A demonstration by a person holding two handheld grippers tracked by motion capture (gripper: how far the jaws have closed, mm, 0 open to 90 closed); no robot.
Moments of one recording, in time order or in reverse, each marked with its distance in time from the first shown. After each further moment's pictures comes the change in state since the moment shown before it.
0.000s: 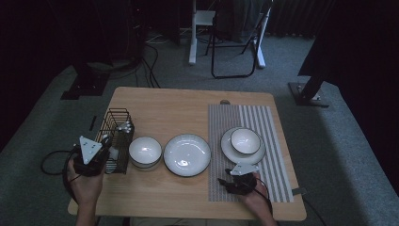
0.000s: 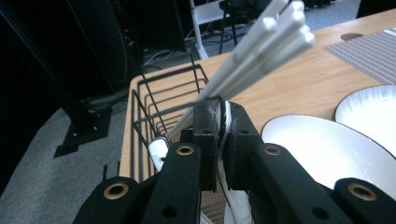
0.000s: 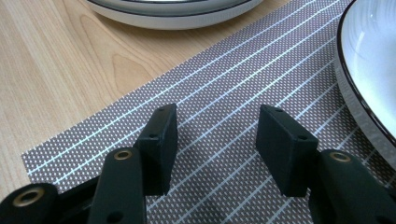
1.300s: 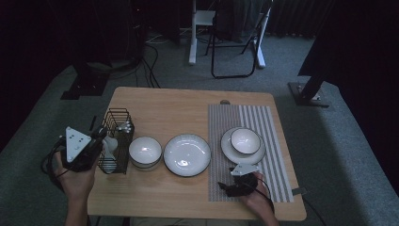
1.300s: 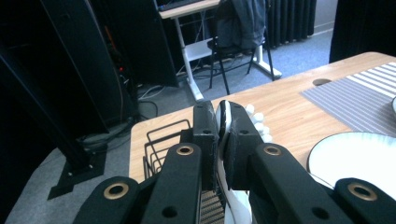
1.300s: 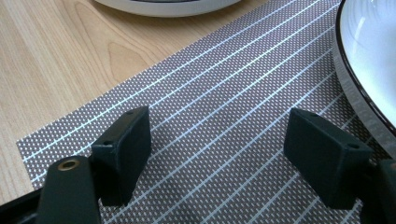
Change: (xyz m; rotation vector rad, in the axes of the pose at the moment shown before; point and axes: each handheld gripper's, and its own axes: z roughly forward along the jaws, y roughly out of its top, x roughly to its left) left arm 0.006 0.051 -0.038 -0.133 -0.053 0.034; right arm -0.002 -0.002 -0.001 0.029 -0.002 -0.002
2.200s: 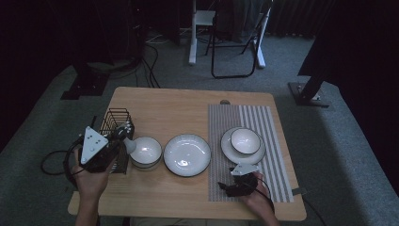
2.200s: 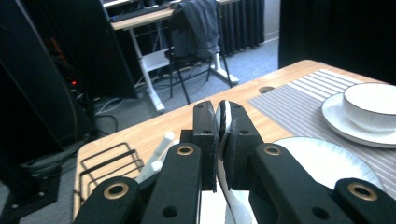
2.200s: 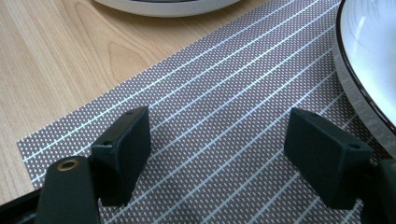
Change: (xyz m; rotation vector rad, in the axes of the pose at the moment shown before) left arm -0.033 0.011 0.009 -0.035 -0.184 0.017; right arm 0.000 0.000 0.000 -0.002 0.001 0.001
